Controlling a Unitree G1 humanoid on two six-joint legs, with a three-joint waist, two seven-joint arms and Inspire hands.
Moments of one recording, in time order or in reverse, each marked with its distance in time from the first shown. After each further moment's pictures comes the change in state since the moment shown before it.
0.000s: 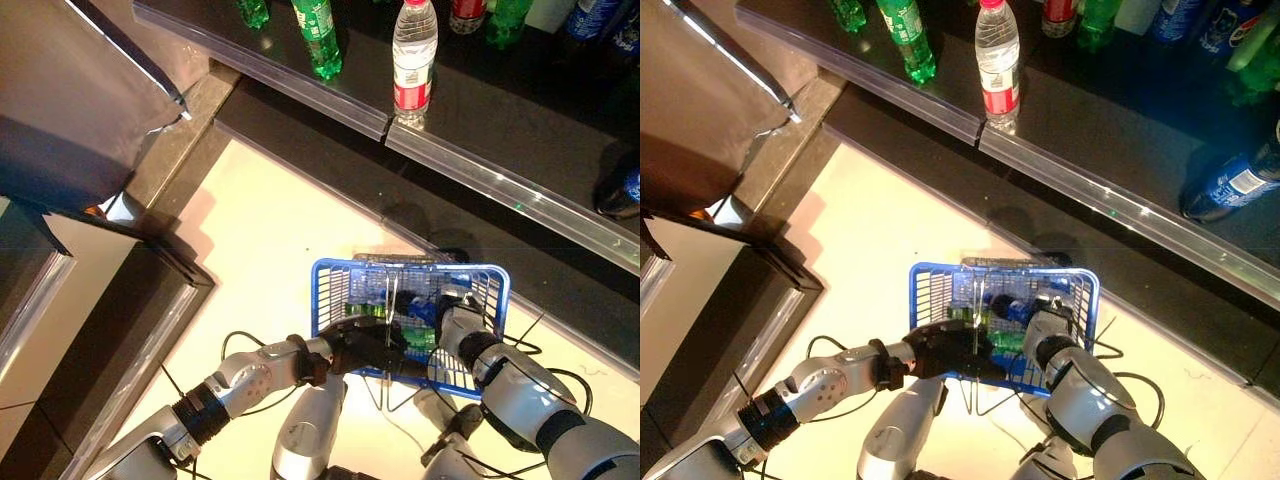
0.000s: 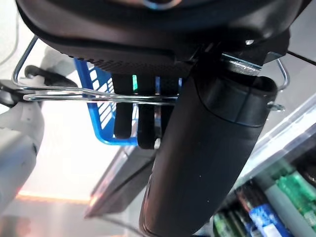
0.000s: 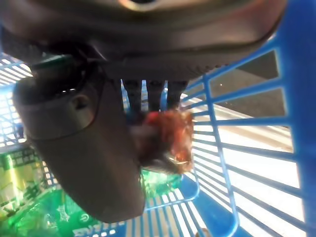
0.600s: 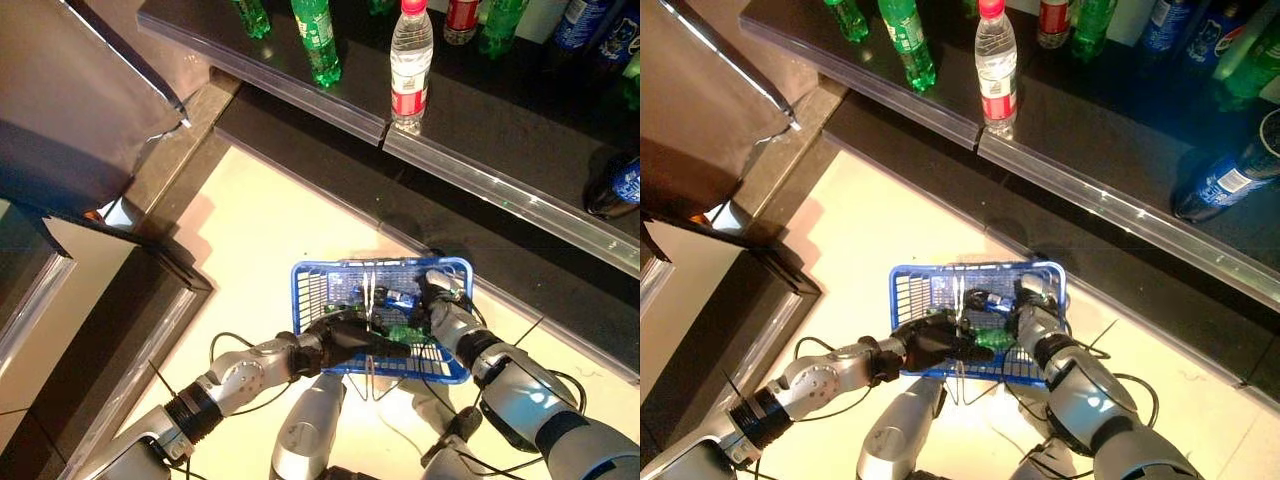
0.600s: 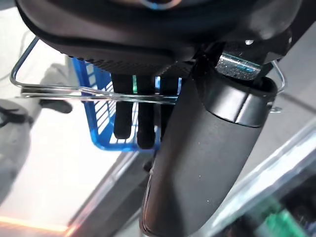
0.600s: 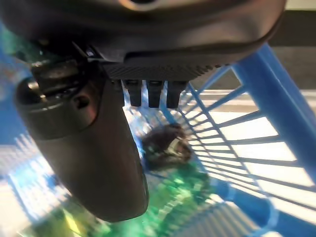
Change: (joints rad) left arm 0.052 0.009 0.090 0.003 -0.081 -0.007 0.181; right arm 0.037 -0.025 -0.102 -0.164 0.227 -0.159 -0.144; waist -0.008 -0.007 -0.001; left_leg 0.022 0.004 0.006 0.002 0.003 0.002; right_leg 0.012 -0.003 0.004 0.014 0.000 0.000
